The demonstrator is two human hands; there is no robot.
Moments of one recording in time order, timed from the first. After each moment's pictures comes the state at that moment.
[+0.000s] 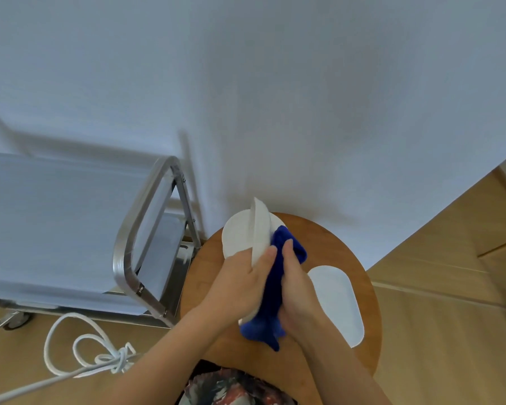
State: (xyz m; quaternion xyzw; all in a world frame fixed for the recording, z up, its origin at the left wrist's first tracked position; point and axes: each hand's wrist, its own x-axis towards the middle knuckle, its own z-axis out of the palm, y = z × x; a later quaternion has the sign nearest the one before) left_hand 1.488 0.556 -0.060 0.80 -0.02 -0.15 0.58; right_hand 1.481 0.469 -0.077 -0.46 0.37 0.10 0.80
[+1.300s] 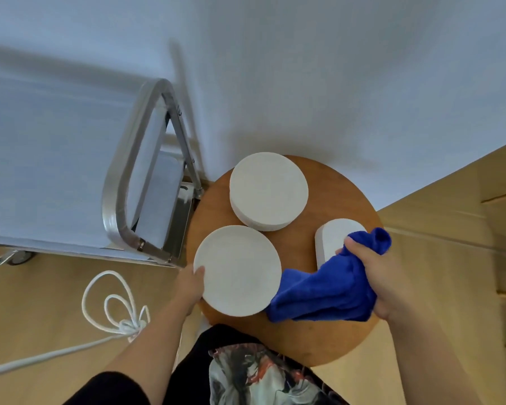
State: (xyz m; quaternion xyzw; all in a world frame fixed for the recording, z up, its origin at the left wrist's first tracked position) left_hand 1.493 0.656 -0.300 0.75 0.32 -0.29 0.49; right_hand 1.481 0.370 -0.132 -0.65 0.42 0.11 0.62
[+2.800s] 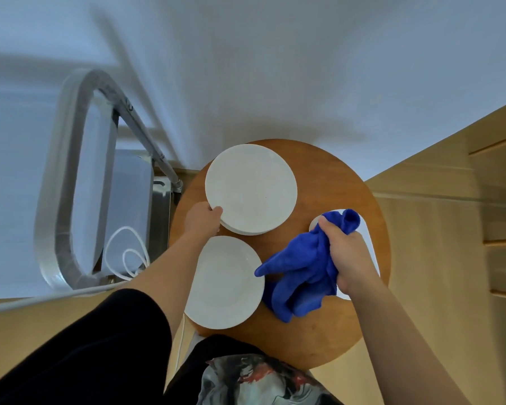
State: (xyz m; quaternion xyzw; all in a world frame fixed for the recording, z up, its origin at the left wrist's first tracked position) left_hand 1.659 0.595 -0.314 0.83 0.20 -0.29 0.42; right_hand 1.555 0.394 -0.172 -0.64 0.49 0.11 0.59
